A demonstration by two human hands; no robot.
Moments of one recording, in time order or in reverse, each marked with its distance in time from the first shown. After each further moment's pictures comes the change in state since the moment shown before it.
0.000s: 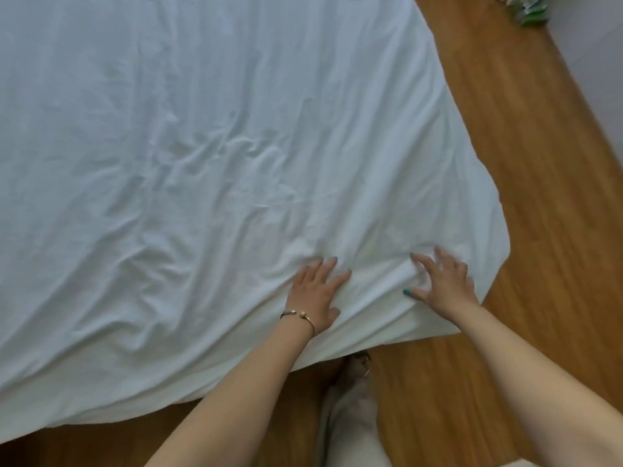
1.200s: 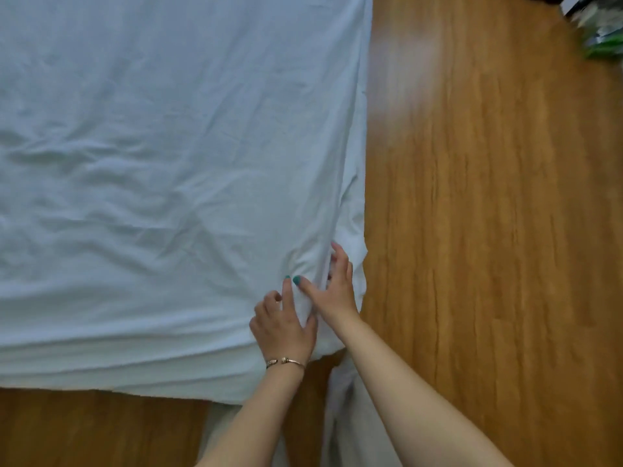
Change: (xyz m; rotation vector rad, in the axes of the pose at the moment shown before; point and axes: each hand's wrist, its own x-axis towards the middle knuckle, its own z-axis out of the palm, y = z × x) left_hand 0.269 0.318 0.012 -0.283 0.416 -0.857; right_hand 0.197 0.158 -0.098 0.908 -0.187 -0.360
